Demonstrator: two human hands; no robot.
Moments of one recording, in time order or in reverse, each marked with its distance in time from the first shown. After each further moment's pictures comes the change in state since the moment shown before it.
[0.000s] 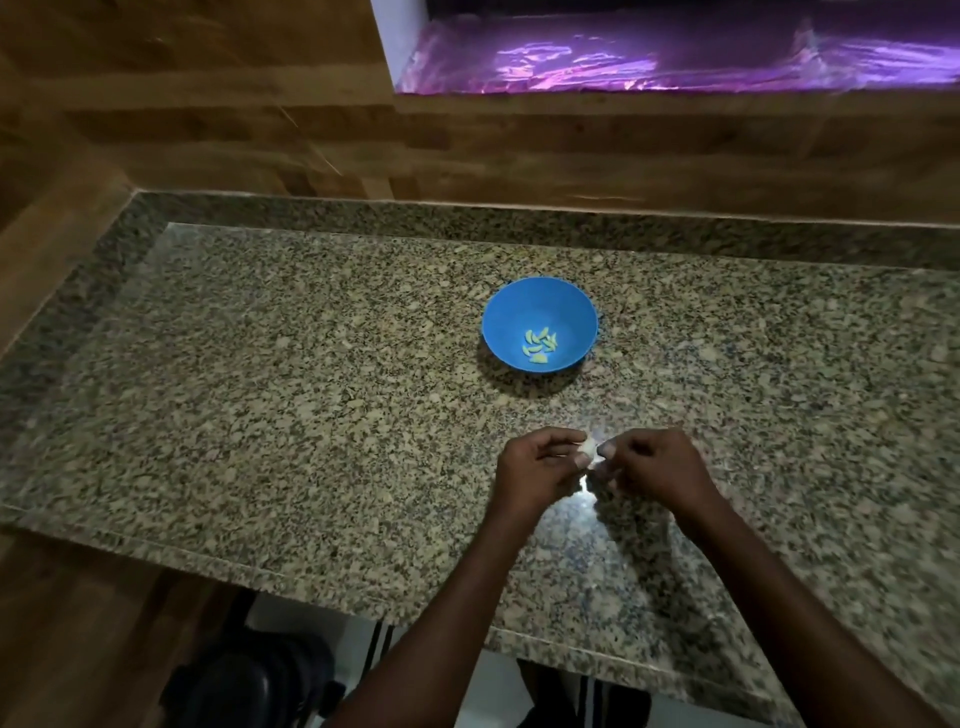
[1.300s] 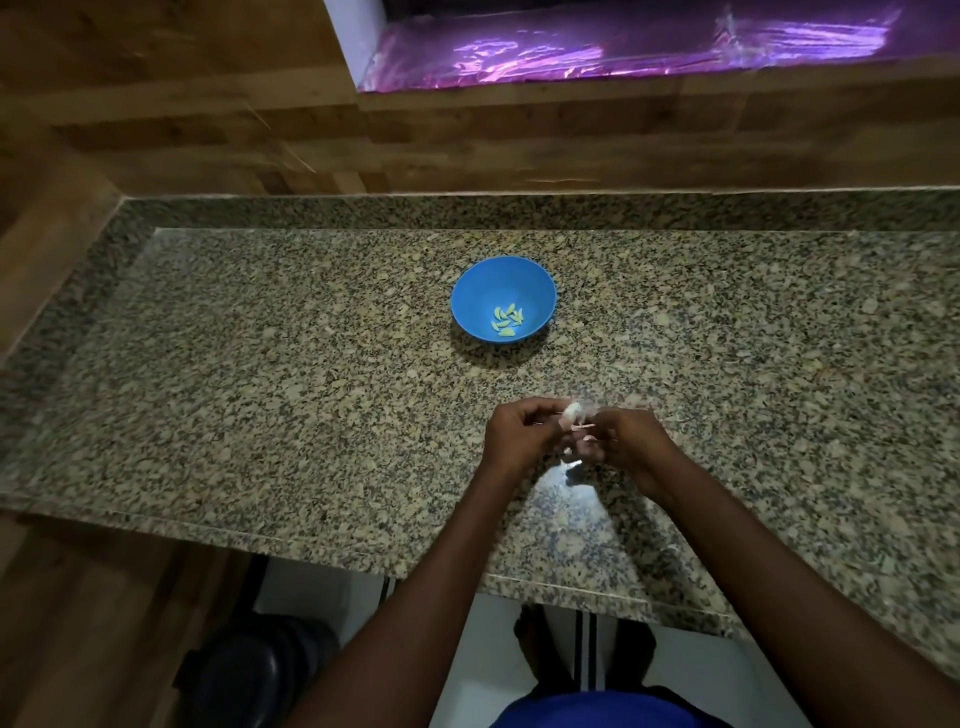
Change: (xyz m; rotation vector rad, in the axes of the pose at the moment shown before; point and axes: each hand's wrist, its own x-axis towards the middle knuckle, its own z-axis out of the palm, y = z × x) left_hand -0.022 0.011 0.028 0.052 0.013 0.046; right_hand -0.030 0.000 -0.011 0.600 -0.066 0.347
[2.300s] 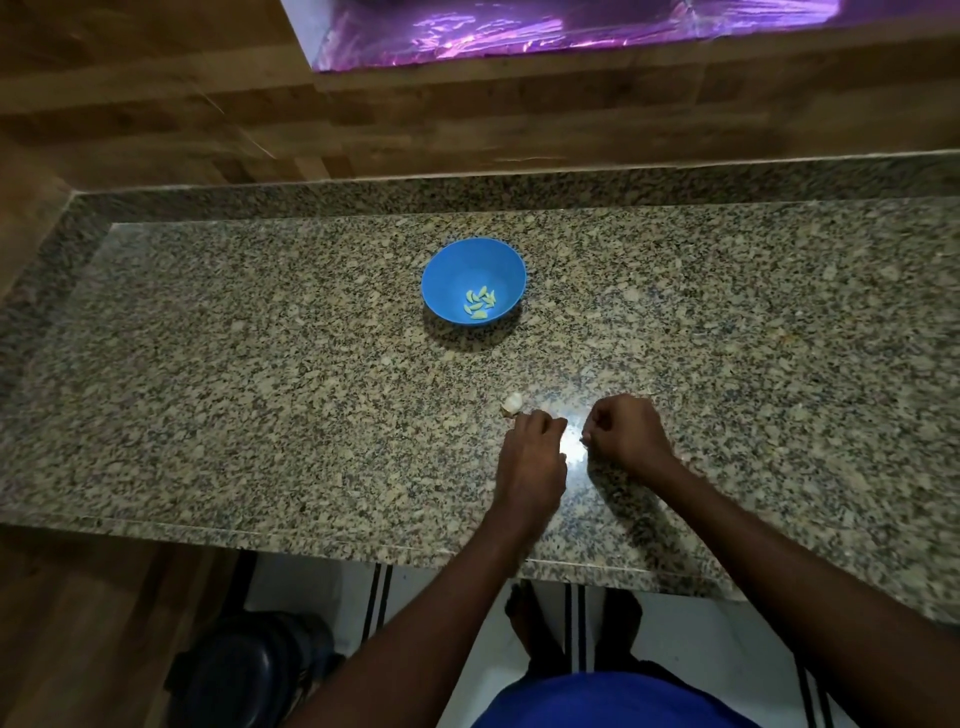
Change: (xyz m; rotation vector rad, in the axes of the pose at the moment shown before) left_hand -0.028 -0.058 0.037 1.162 -0.048 0.469; right_hand 0.011 0.029 -0.045 -1.079 0.180 -0.464
